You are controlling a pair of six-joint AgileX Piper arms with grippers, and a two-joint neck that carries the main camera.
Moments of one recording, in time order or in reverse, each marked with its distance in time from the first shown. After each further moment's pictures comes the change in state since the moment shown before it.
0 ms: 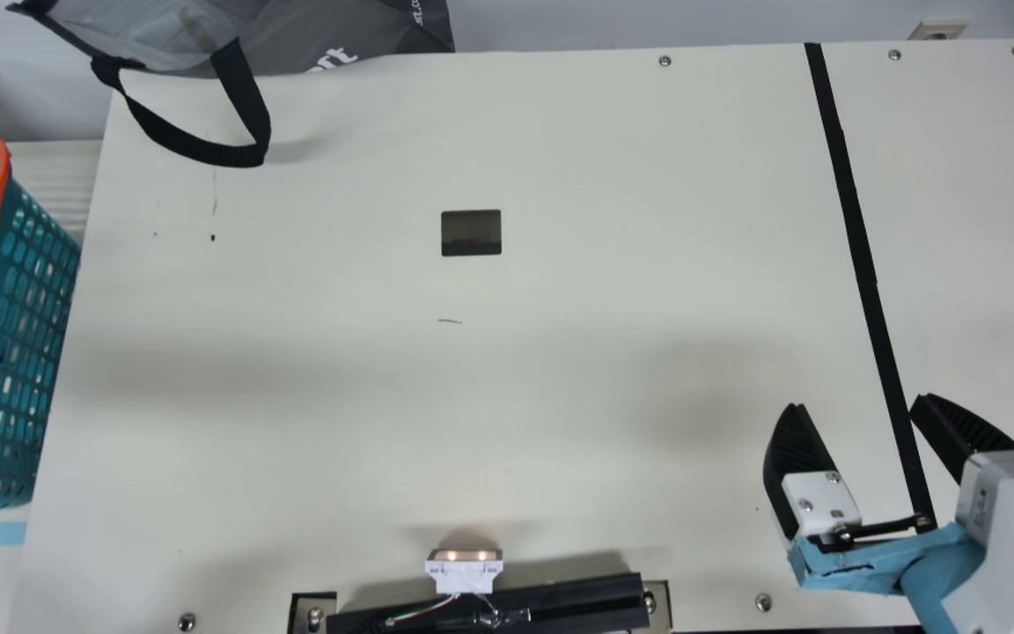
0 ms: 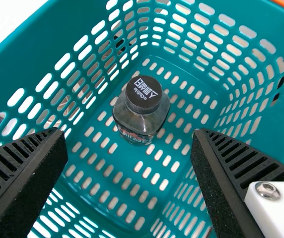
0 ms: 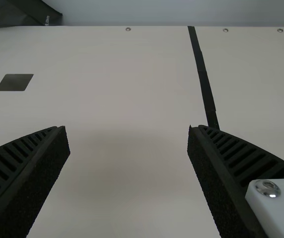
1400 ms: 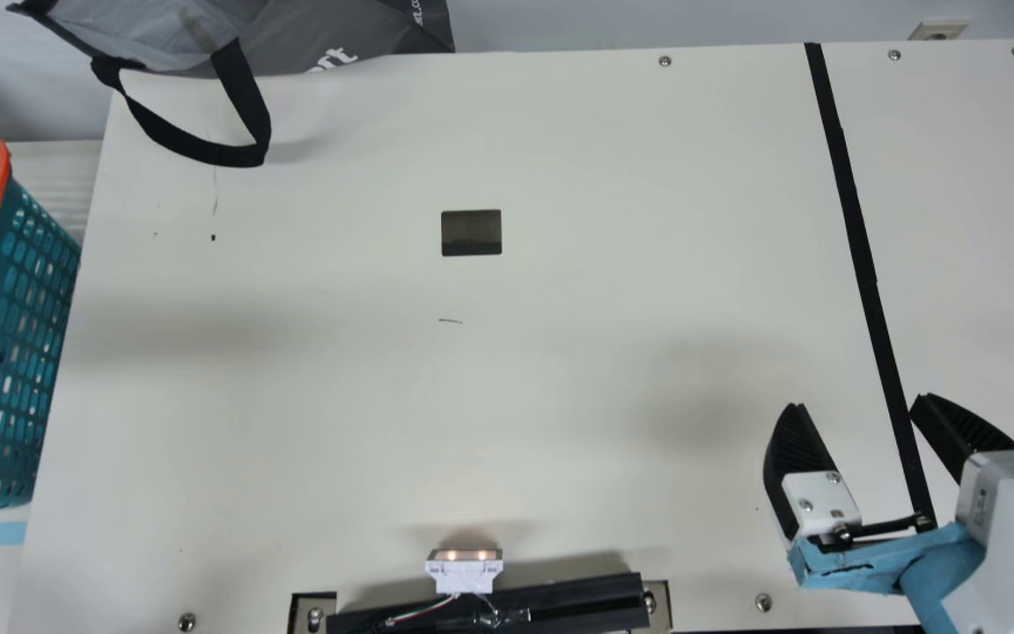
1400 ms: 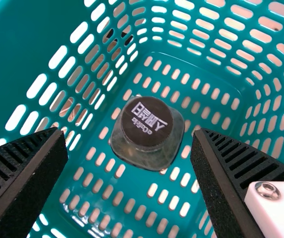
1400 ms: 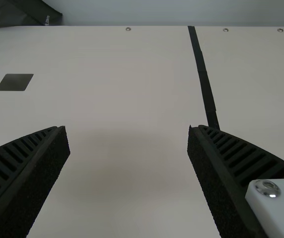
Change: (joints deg) left arm -5.0 14.8 -7.7 -2.7 -6.5 7.3; right arm 0.0 0.0 0.0 0.1 0.0 0.0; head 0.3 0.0
